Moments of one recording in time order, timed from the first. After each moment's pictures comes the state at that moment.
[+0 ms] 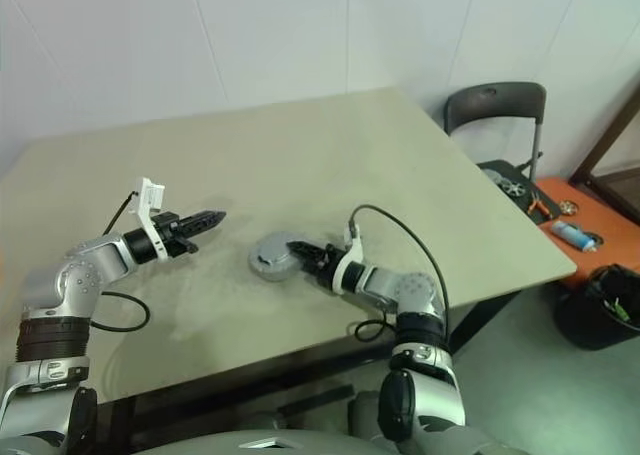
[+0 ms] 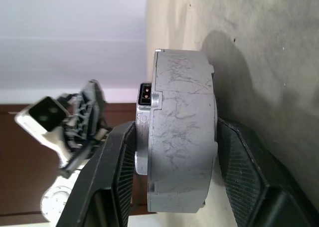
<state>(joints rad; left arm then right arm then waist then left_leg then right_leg) -0.36 0.55 0.26 0.11 -0.63 0.83 -0.76 -0.52 0.13 -0.48 0.48 0.89 1.24 0.29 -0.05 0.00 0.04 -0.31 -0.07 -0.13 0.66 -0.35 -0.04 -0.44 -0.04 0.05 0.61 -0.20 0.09</state>
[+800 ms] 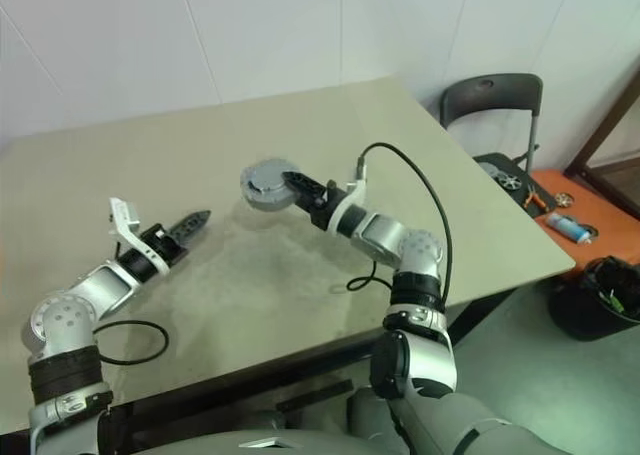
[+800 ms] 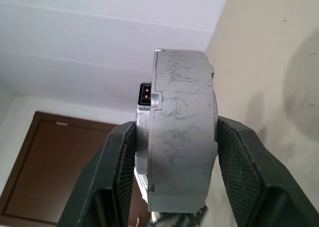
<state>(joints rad) -0.24 0.29 0.53 -0.04 -0.98 1.00 -0.40 -0.74 0.12 -0.52 0.46 1.13 1.17 0.14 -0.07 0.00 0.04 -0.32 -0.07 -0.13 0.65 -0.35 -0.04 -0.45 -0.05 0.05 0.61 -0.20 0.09</state>
